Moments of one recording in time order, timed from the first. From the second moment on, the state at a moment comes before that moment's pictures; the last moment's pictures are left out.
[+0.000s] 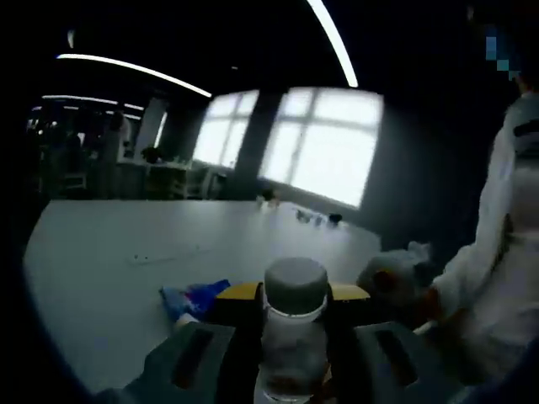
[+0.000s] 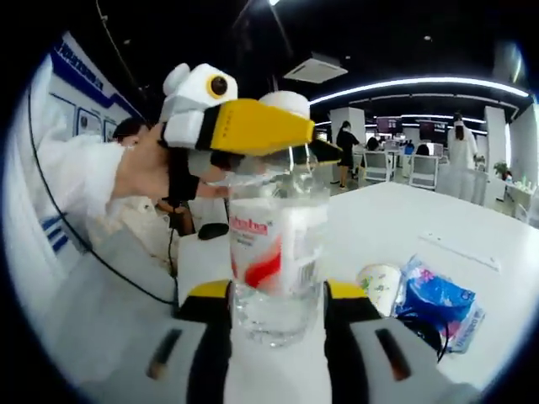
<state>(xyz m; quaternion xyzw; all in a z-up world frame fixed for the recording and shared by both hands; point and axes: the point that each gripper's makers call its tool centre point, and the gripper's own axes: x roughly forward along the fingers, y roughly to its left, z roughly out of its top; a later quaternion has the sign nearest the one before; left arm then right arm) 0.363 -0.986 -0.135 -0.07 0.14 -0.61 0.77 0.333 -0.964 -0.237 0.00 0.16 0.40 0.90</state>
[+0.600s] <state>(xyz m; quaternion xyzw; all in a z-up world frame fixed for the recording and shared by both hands) 0.405 -0.966 -0.166 0.04 0.14 -0.63 0.76 0.317 -1.027 -0.257 0.03 0.20 0.34 0.92</state>
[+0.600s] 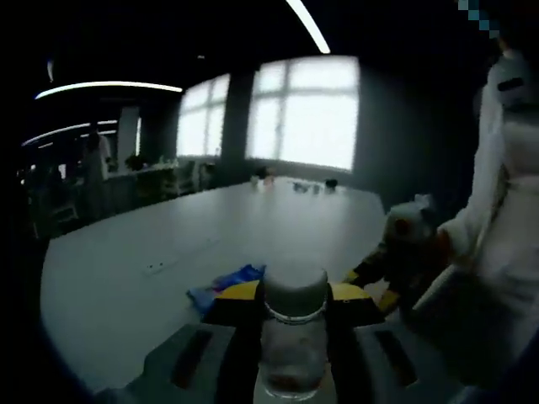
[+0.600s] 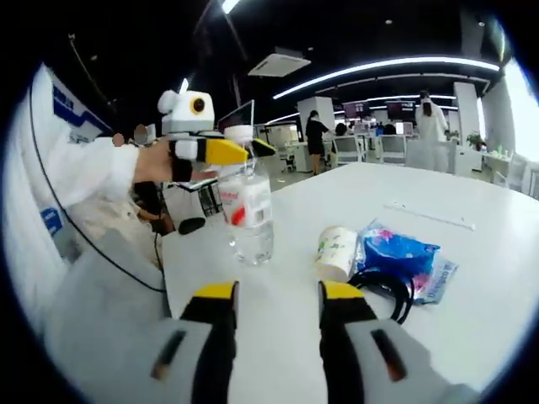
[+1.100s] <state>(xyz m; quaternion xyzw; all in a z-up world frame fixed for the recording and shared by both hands) 0.447 -0.963 -0.184 0.09 0.12 -0.65 0.75 0.303 -1.039 -0.286 0.03 0.23 0.30 0.92</state>
